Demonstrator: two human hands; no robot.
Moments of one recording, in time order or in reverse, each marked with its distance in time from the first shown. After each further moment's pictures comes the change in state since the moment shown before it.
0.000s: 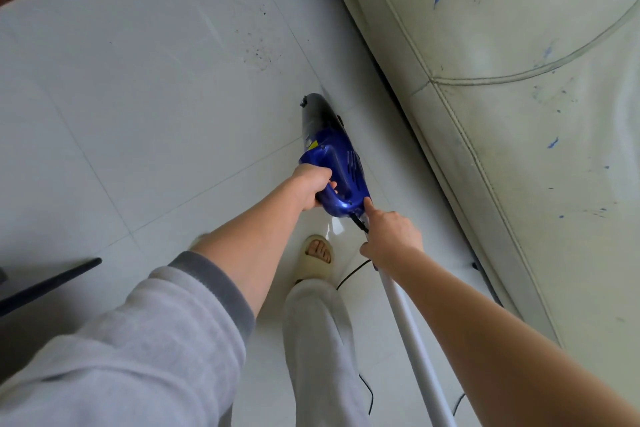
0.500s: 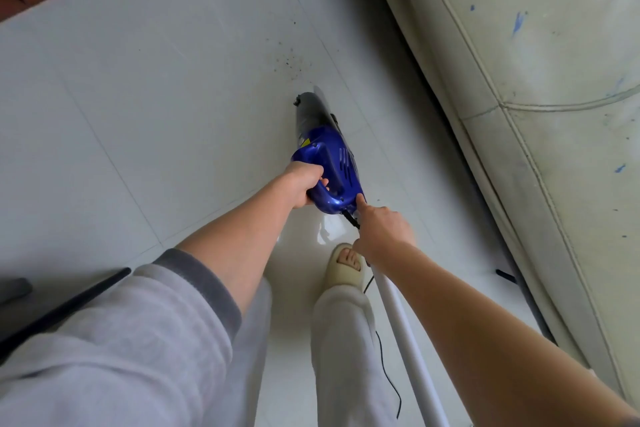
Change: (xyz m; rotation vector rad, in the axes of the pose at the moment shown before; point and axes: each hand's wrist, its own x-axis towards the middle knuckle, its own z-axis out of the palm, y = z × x) left_hand 0.019 0.035 -0.124 -0.009 -0.011 0.000; right_hand 0.009 -0.128 -0.014 -0.008 -0.015 -0.024
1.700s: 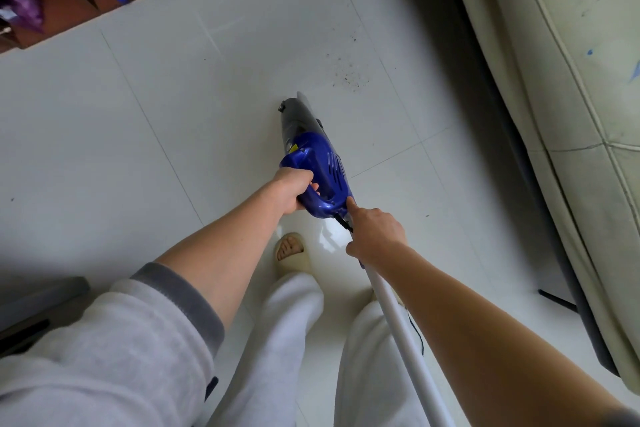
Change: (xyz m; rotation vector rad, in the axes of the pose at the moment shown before) left_hand 0.018 0.027 -0.201 -0.104 0.018 0.002; right_hand 0.009 -0.195 -0.005 -0.070 -0.010 -0.089
